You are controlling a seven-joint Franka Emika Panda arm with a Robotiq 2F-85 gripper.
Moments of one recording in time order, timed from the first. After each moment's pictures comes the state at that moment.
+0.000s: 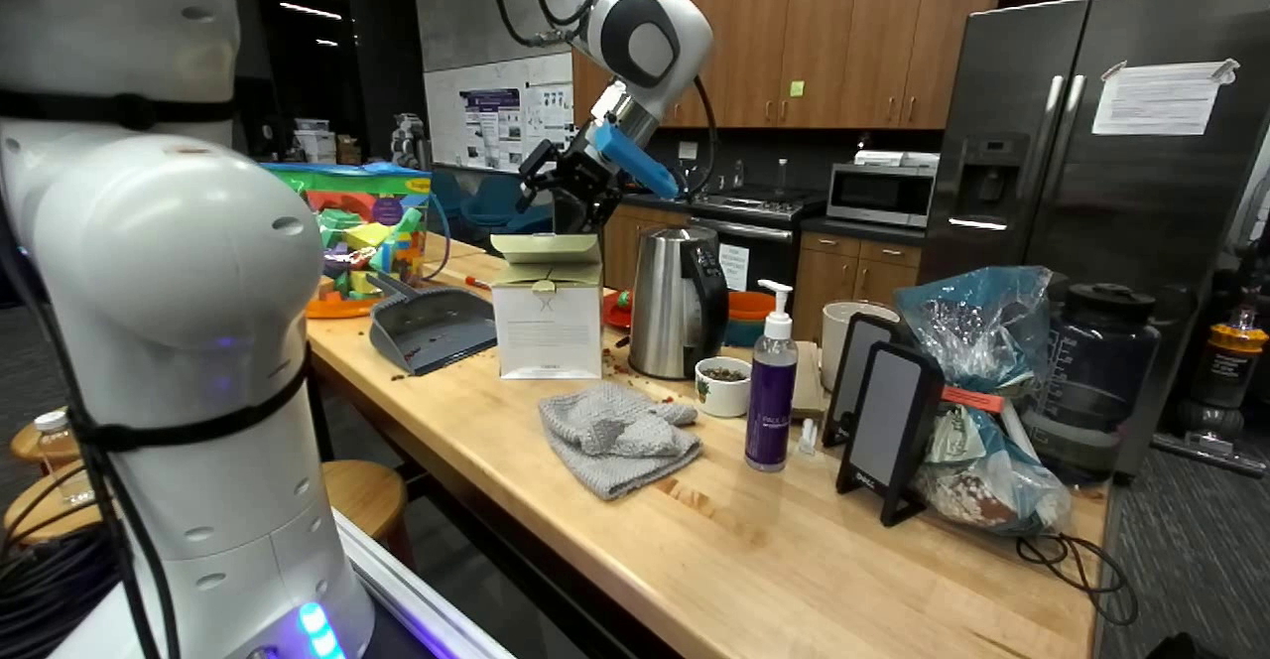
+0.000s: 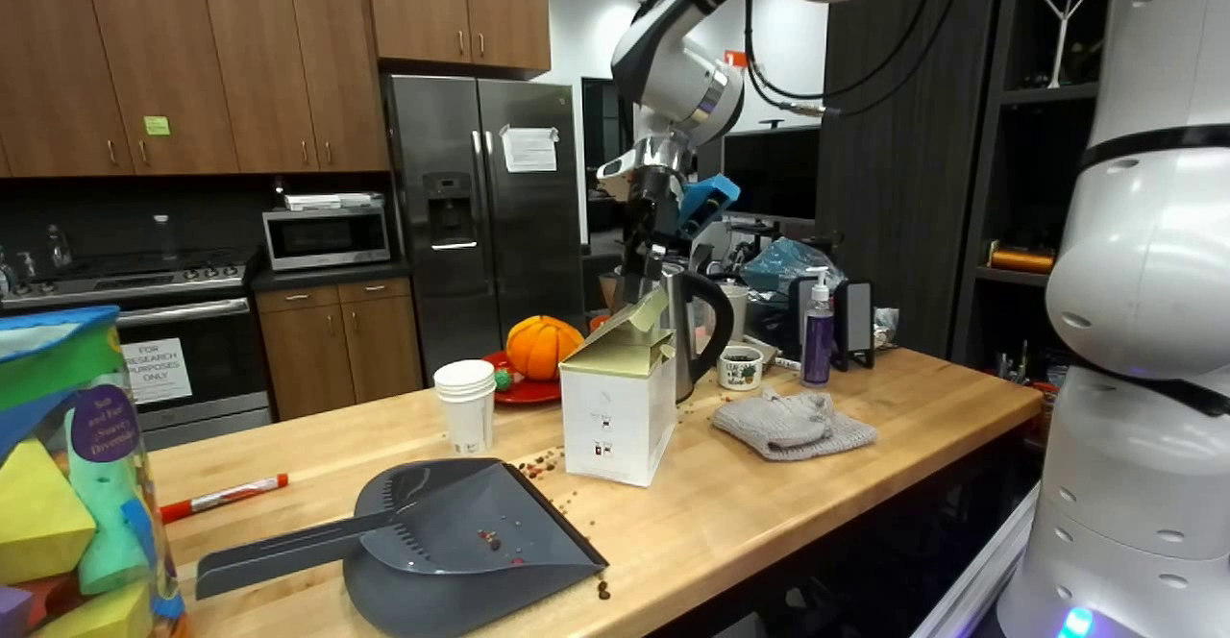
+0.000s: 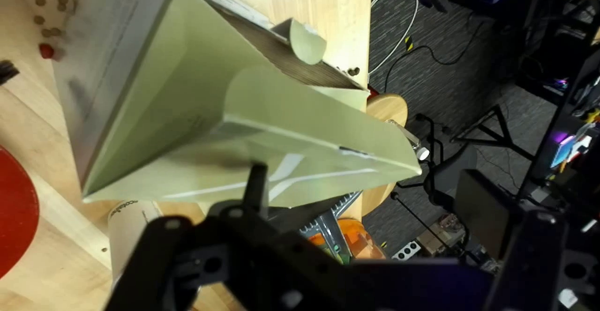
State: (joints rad) arm -0.06 0.04 0.05 -2.08 0.54 1.69 -1.35
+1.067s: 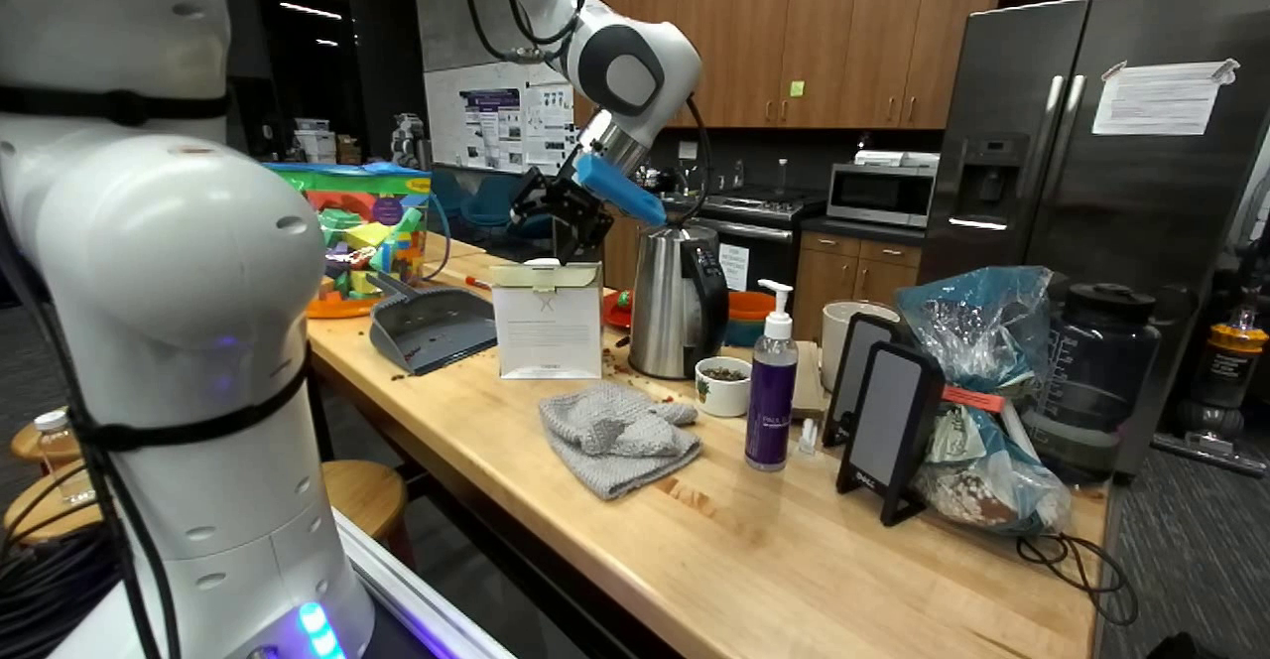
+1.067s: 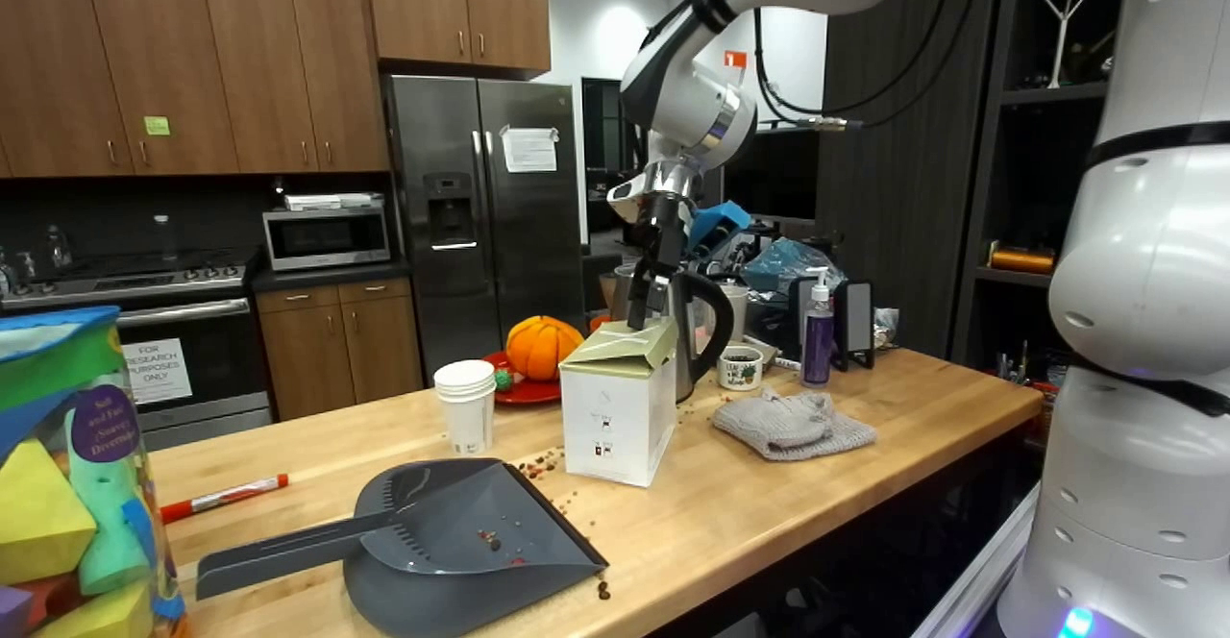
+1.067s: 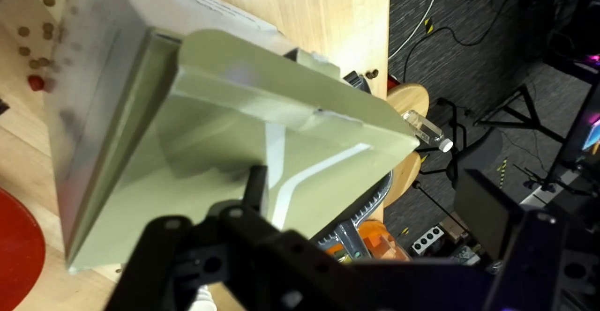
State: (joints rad) arm -0.04 0.01 0.05 -2.22 0.59 1.83 -1.36
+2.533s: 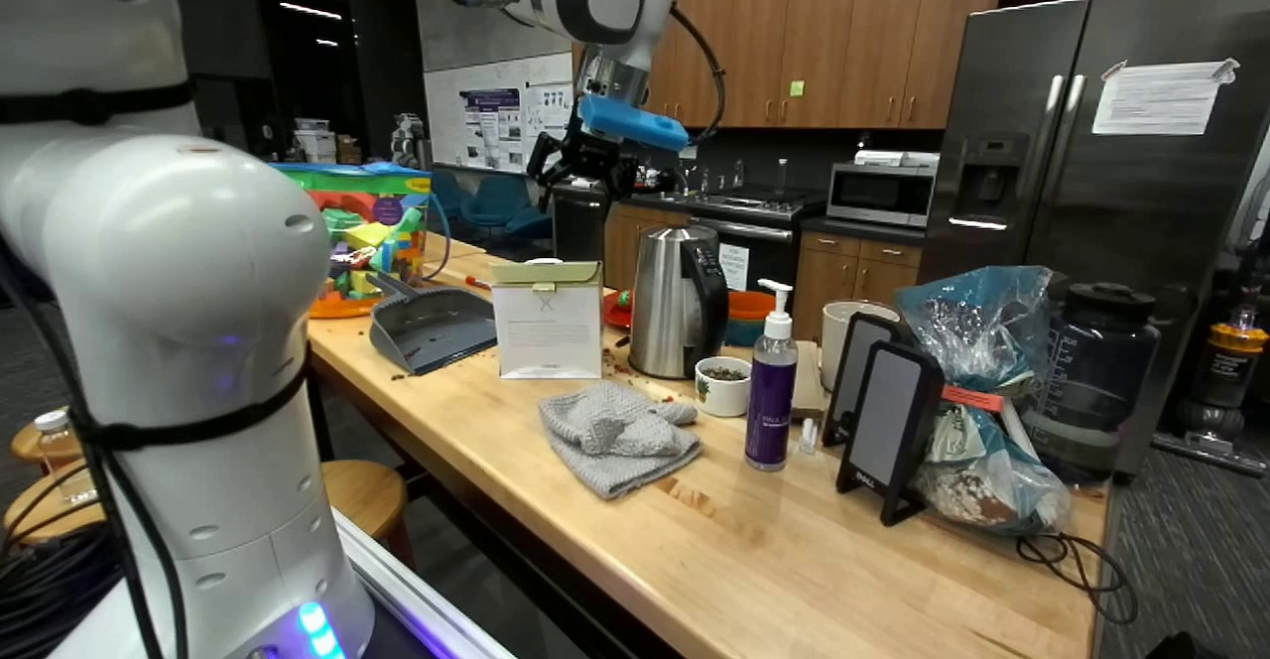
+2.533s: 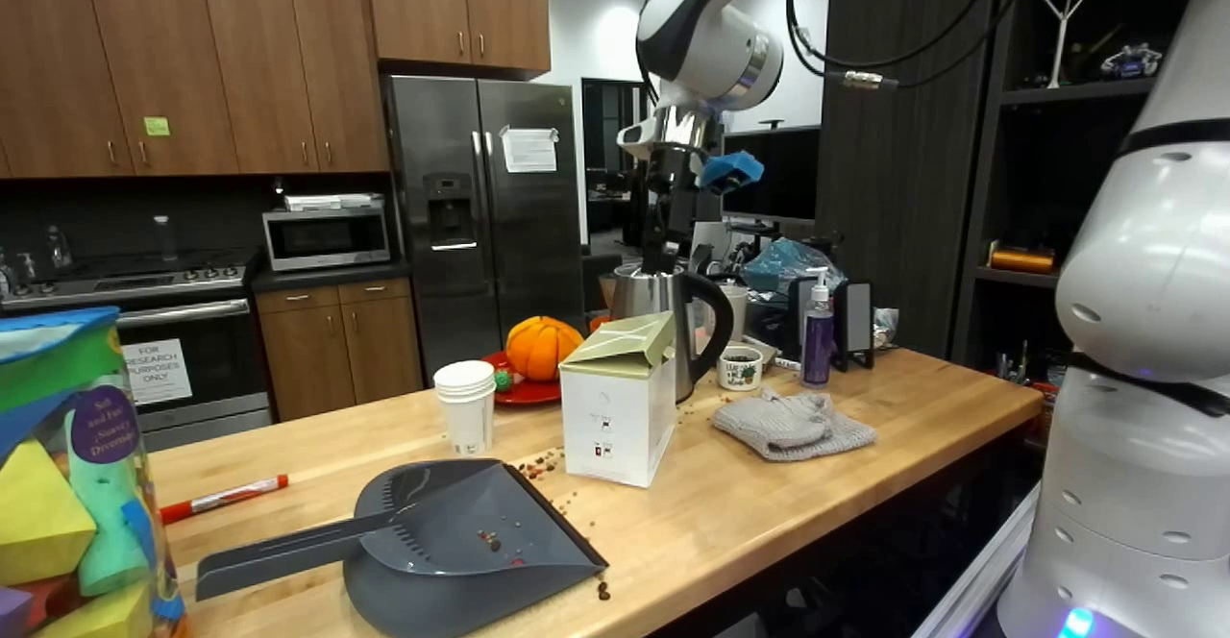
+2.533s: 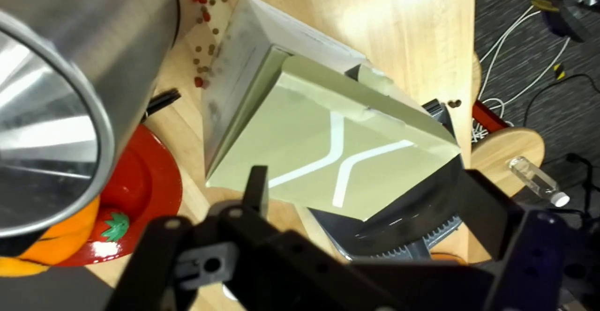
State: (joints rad) arm 0.00 -0.18 0.02 -2.27 0.39 2.01 -1.24
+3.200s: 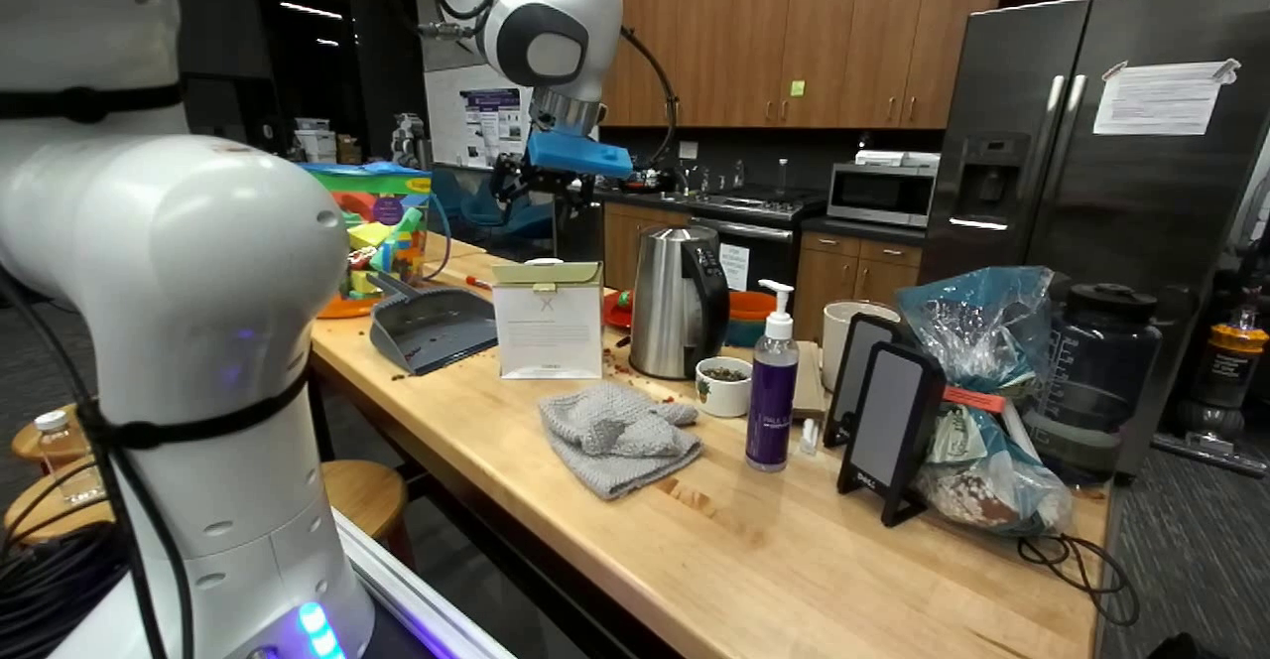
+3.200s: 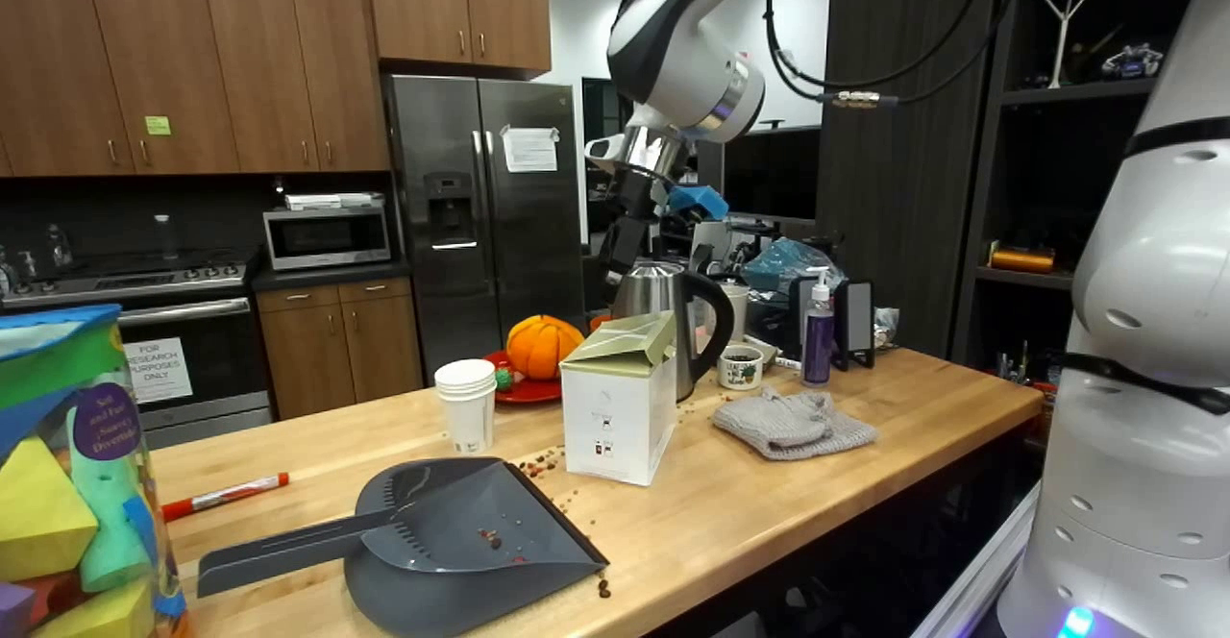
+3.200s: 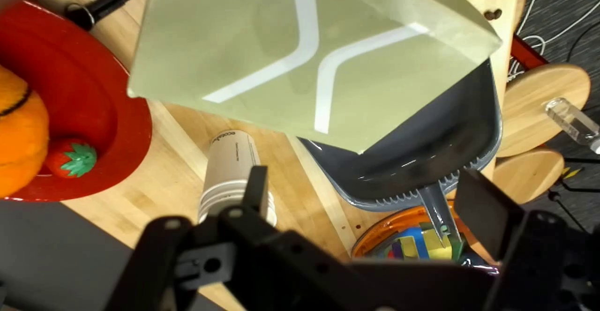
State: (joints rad) arm 0.13 -0.18 0.05 -2.37 0.58 2.27 -1.22
